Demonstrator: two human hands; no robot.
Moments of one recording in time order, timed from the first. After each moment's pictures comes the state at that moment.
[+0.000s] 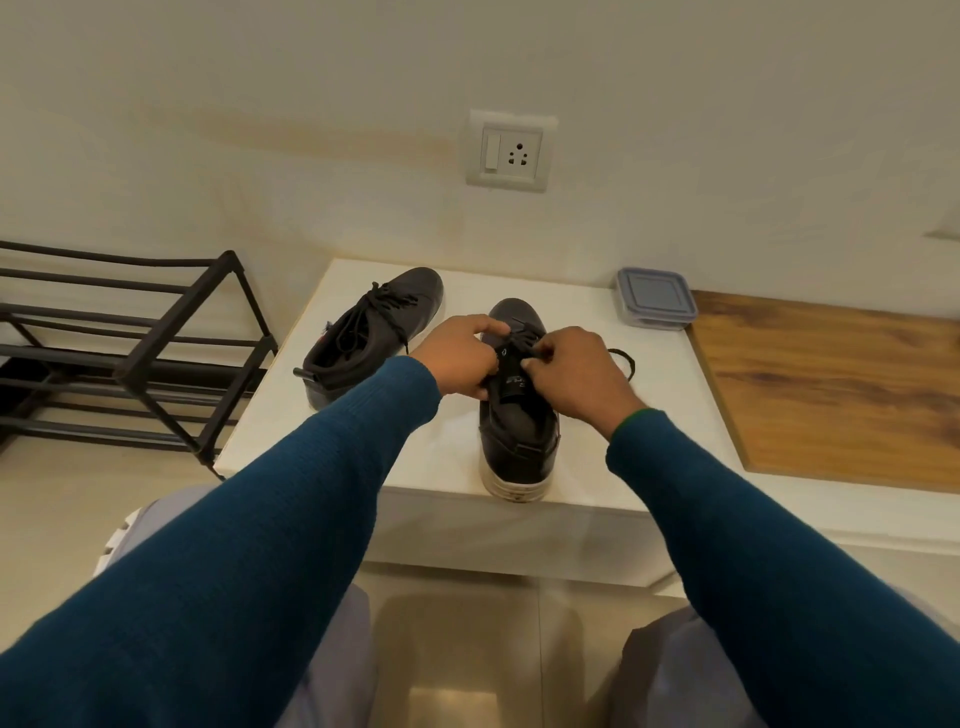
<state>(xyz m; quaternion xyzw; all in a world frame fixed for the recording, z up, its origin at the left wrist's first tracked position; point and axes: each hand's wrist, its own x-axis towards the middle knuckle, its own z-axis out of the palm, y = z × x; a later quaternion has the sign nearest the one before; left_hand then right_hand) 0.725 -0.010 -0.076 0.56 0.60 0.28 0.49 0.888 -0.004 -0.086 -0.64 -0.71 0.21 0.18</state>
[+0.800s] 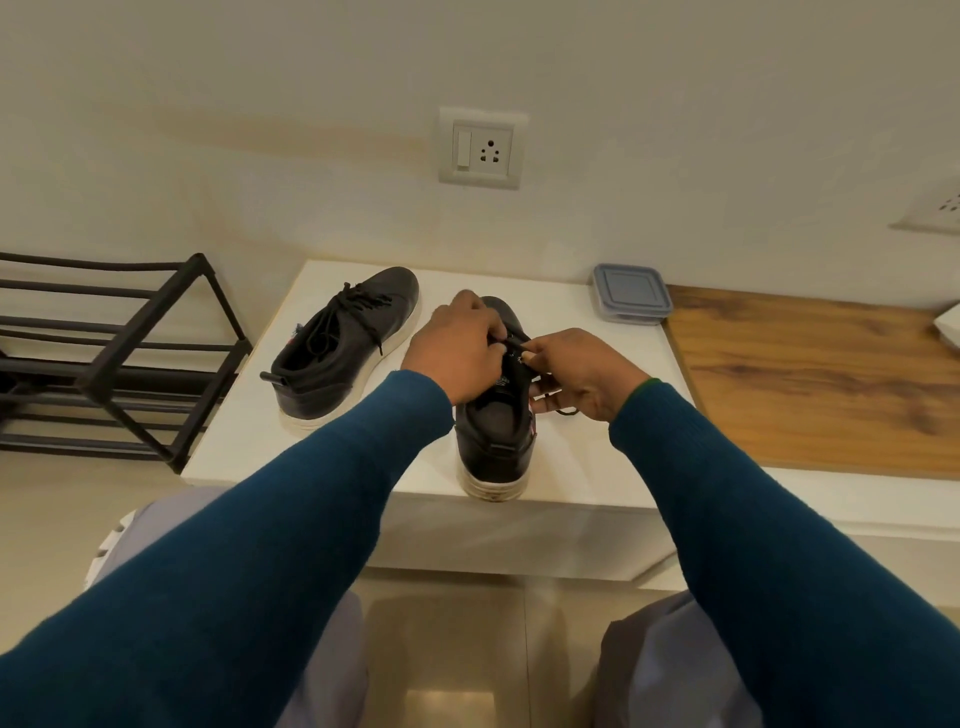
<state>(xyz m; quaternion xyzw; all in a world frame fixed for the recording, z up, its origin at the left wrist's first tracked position) 0.749 -0.001 -0.090 0.74 0.61 0.24 0.14 0.910 -0.007 -0.071 -0.63 -0.49 0.54 0.25</state>
